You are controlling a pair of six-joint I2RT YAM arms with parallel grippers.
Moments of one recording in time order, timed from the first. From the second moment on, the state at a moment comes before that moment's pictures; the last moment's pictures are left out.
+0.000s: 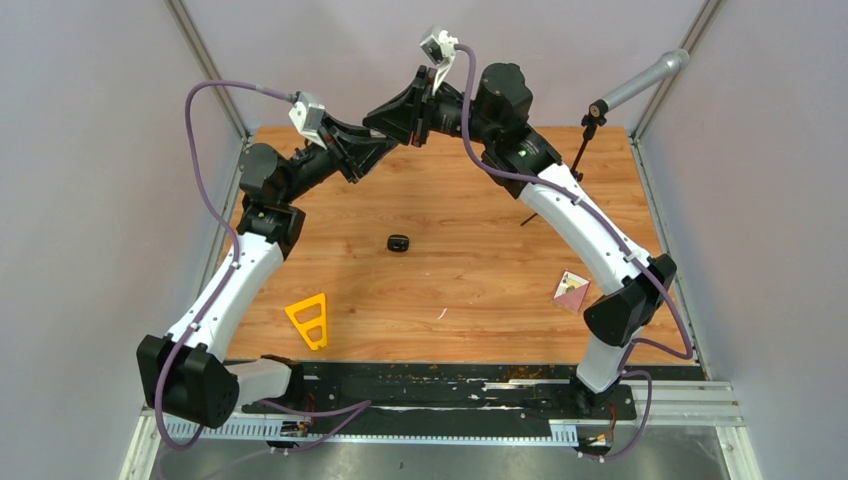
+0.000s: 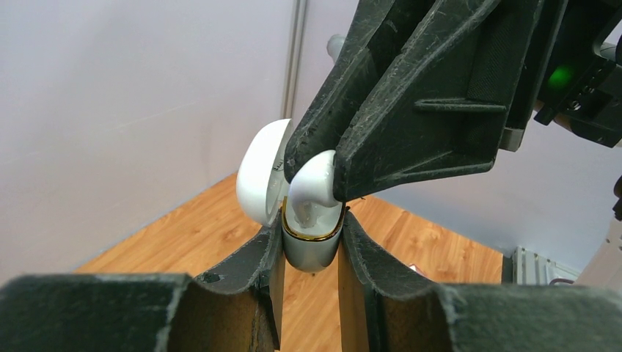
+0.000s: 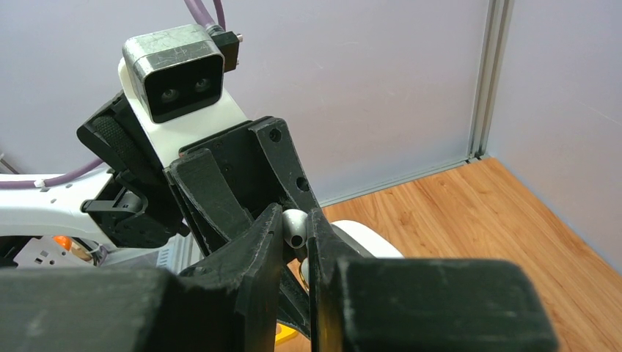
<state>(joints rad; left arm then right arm) -0.28 1.22 1.11 0.51 0.72 -0.41 0.67 1.77 1.99 -0.01 -0.66 0.33</state>
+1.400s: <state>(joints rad) -0.27 1.22 1.11 0.51 0.72 -0.41 0.70 1.72 1.90 0.05 -0.57 0.30</state>
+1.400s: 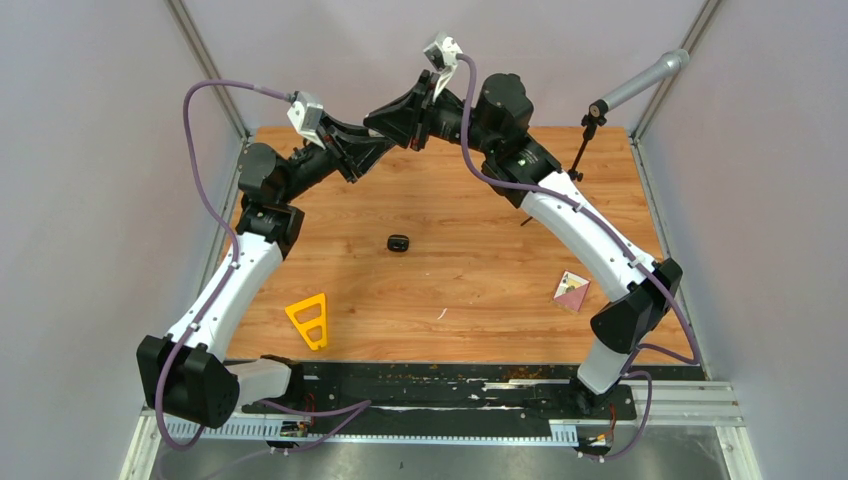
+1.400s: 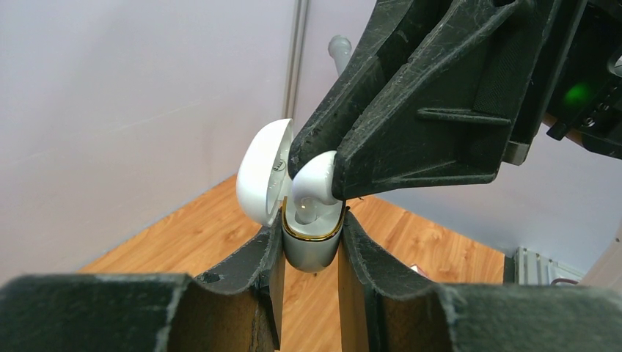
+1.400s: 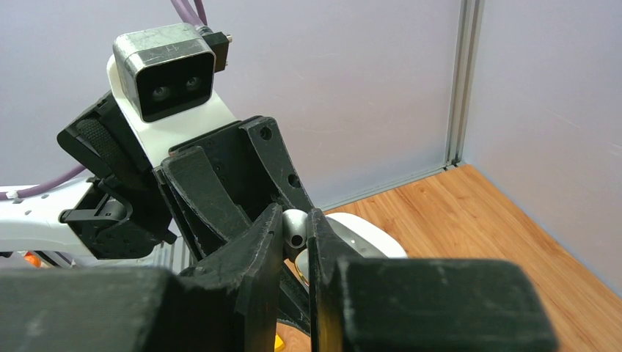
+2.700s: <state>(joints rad) -0.25 1.22 1.13 0.49 0.70 -0.42 0.70 1.72 1.87 0.11 -0.48 0.36</state>
